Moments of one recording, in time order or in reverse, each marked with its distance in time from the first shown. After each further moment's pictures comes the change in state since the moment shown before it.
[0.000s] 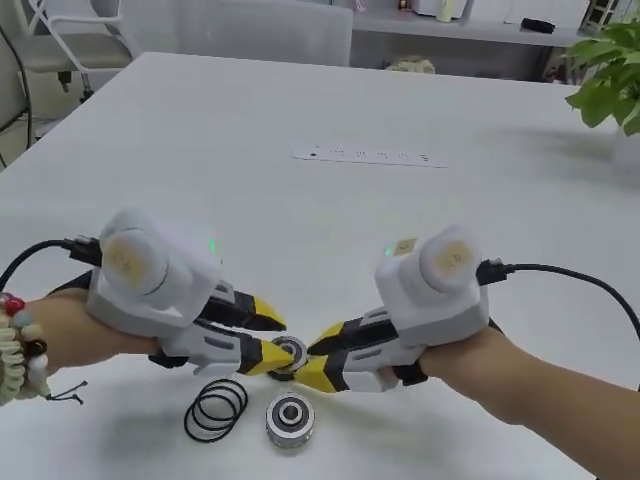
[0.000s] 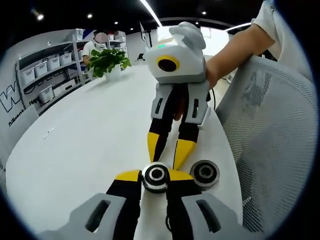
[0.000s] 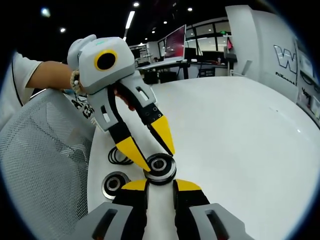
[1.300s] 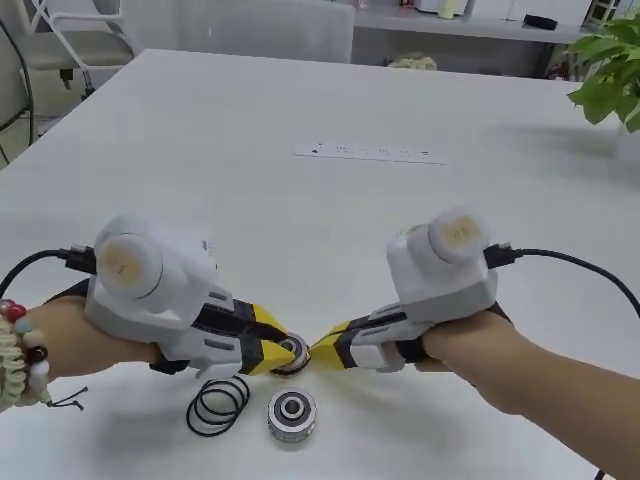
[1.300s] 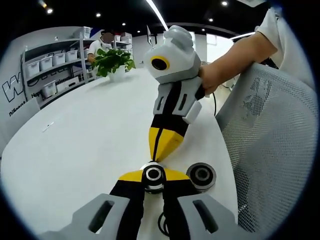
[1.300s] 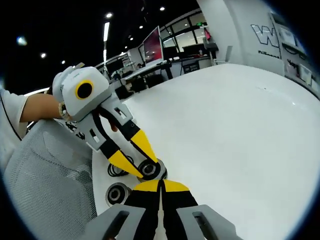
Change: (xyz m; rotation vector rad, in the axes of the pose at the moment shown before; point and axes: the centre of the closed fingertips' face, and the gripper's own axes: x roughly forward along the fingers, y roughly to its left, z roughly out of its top) left arm -0.001 -0.003 0.000 -0.075 -0.047 0.004; right arm -0.009 -0.011 0.008 0.253 -0.061 -0.002
